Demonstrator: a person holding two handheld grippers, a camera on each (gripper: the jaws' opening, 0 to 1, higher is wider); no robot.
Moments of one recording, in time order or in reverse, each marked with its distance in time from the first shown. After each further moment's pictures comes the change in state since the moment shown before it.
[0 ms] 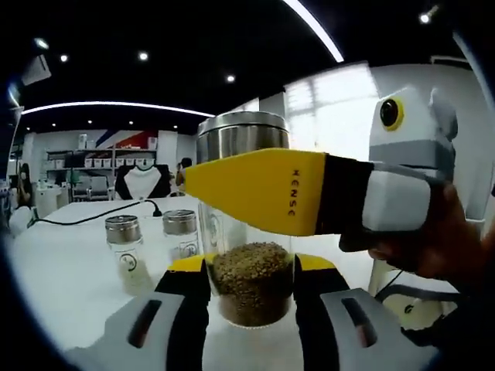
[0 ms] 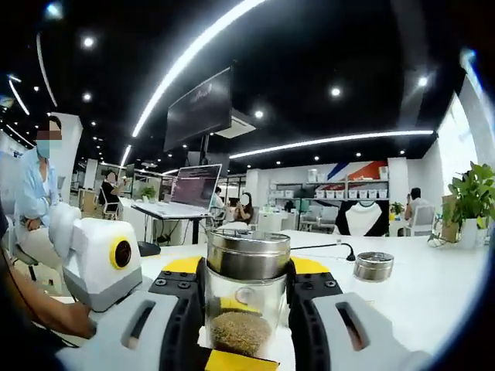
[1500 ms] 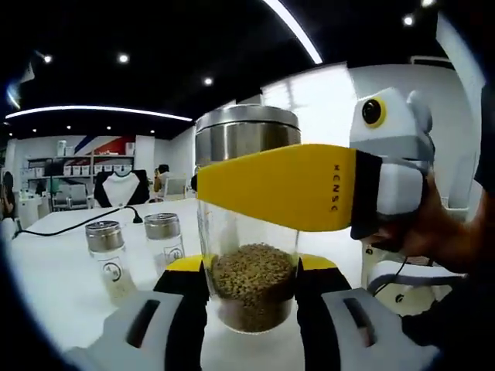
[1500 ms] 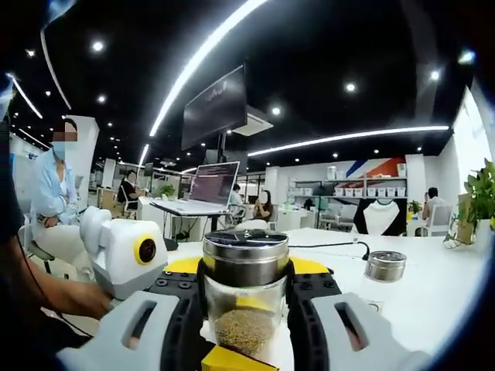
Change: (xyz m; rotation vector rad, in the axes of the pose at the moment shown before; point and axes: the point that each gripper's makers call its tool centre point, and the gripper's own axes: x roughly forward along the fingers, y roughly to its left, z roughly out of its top) left arm 0.005 -0.007 -0.002 0.043 -0.017 -0.152; right arm -0.008 0.011 0.000 -0.013 0.009 0.168
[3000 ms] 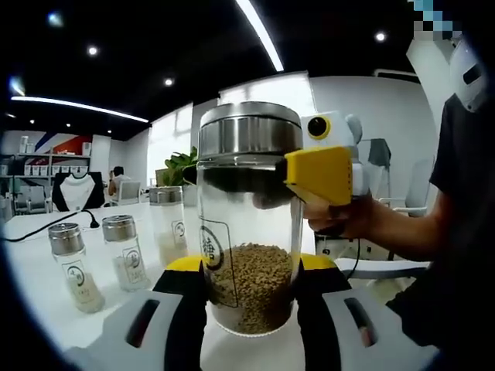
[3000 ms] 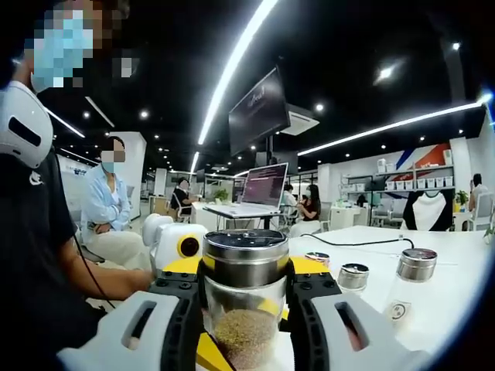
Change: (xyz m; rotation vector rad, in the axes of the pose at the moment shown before) left arm -0.010 -0.038 0.001 -0.010 -0.019 -0.274; right arm -0.025 0.029 0.005 0.067 -0.012 0.314
